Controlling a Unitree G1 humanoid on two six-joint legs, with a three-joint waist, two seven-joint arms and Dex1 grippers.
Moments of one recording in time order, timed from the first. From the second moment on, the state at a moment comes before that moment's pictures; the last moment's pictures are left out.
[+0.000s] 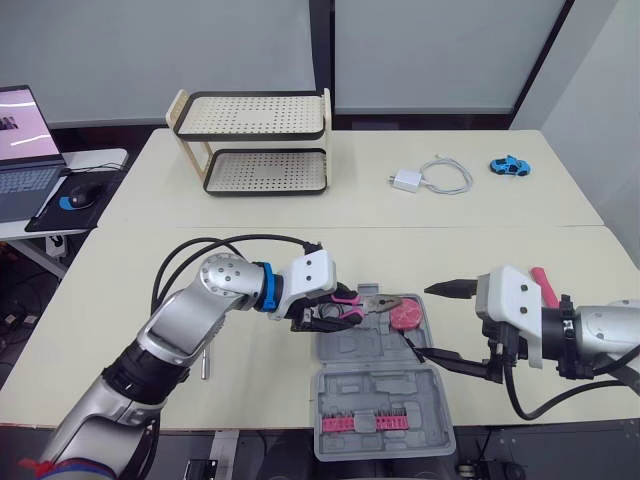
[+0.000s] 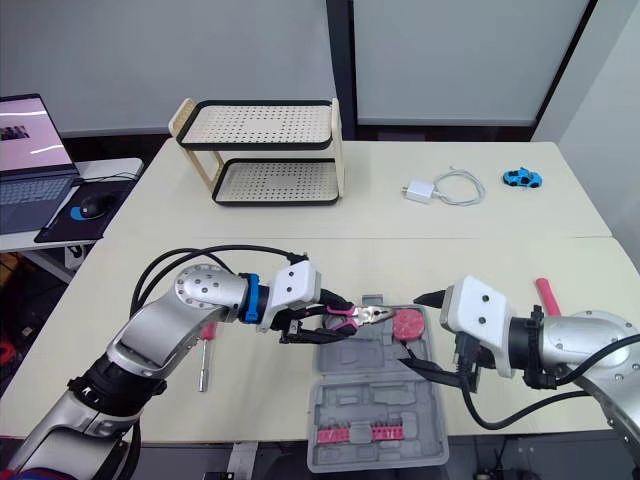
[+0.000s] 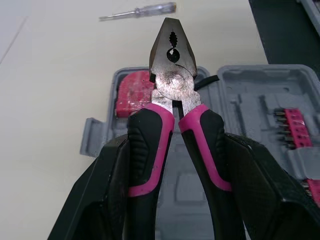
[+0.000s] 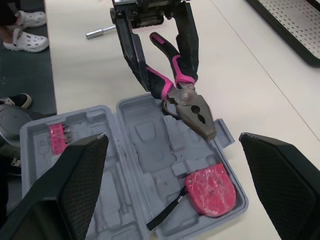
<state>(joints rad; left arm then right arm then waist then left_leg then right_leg) -0.57 0.69 -0.41 -0.24 -0.24 0.52 -1.15 -0.05 -0.97 -0.14 -0.90 0.59 0.82 0.80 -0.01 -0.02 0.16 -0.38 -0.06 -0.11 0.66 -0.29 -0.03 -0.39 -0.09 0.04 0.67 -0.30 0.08</state>
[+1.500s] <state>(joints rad) -0.60 0.70 -0.47 -0.24 -0.17 0.56 -1.24 -0.33 -0.73 0.44 -0.54 0.14 0.63 0.84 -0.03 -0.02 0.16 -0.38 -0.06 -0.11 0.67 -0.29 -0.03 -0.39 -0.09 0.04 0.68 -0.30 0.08</state>
